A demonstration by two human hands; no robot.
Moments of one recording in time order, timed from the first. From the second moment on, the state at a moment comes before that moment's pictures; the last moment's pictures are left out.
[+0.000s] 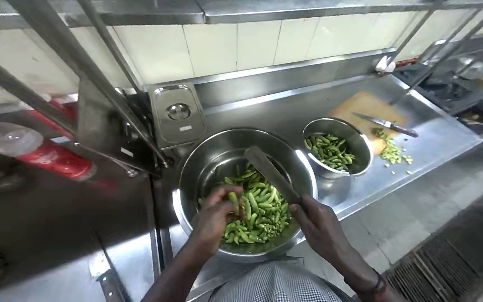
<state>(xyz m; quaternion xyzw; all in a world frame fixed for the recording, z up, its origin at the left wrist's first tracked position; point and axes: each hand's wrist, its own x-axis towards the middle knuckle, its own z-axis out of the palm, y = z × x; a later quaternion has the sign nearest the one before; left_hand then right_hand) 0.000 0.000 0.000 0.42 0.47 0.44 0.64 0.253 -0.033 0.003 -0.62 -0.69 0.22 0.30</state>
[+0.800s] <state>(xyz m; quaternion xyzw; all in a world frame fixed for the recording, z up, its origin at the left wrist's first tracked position) 0.074 0.006 -0.012 0.69 0.52 0.31 0.38 0.324 -0.013 -0.023 -0.53 -0.66 0.40 0.35</state>
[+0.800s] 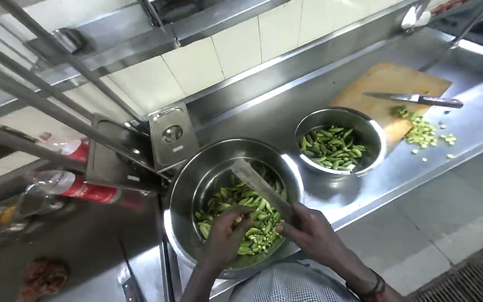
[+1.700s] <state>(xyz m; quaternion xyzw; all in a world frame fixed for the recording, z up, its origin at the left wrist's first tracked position) 0.059 -0.004 -0.019 0.20 0.36 0.56 0.72 0.273 -0.003 -0.004 -0.52 -0.73 0.32 0.30</state>
